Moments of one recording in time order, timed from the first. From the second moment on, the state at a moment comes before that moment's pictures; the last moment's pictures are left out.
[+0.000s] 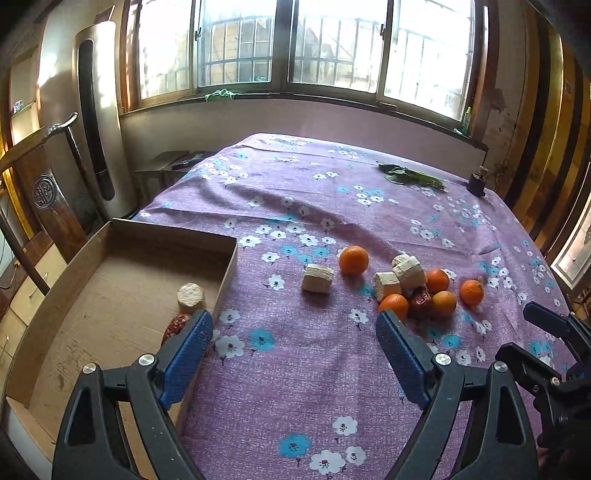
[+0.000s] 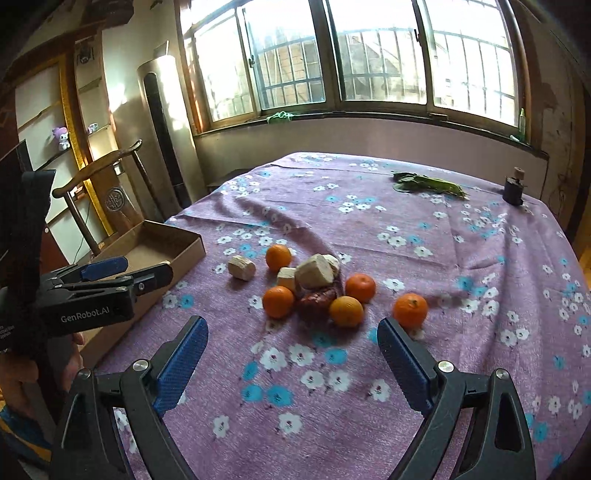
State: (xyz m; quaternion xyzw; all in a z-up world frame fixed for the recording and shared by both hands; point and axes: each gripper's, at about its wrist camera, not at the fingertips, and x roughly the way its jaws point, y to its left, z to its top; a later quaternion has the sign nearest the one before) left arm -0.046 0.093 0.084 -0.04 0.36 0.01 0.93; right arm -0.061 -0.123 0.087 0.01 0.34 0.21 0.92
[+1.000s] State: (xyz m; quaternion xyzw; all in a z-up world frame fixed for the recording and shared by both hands) left arm -0.001 0.026 0.036 0.02 0.40 -0.07 0.91; right arm -0.036 -0.159 0.060 0.04 0.37 0.18 0.91
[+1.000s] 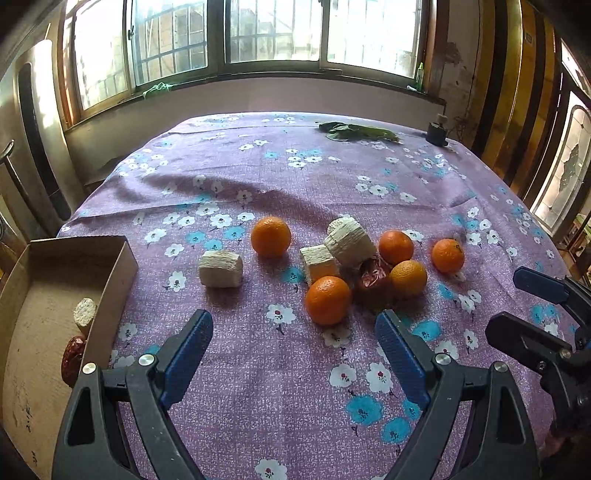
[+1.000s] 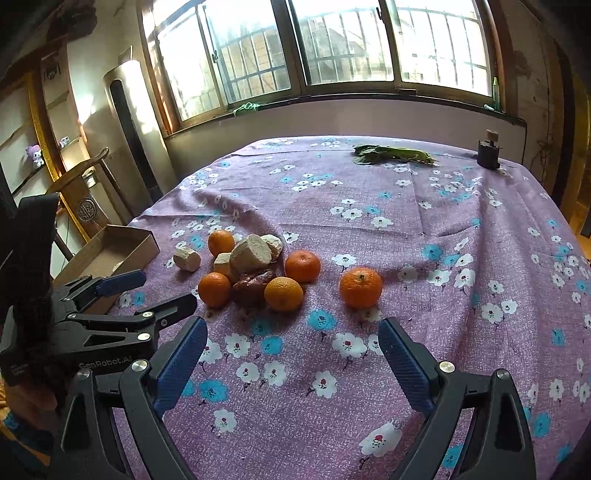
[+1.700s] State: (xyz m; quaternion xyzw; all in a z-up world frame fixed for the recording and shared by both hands) left arm 0.023 0.013 0.021 0.05 0.42 -0.06 0.90; right arm -0.029 -0.170 0.048 0.05 0.38 0.17 0.91
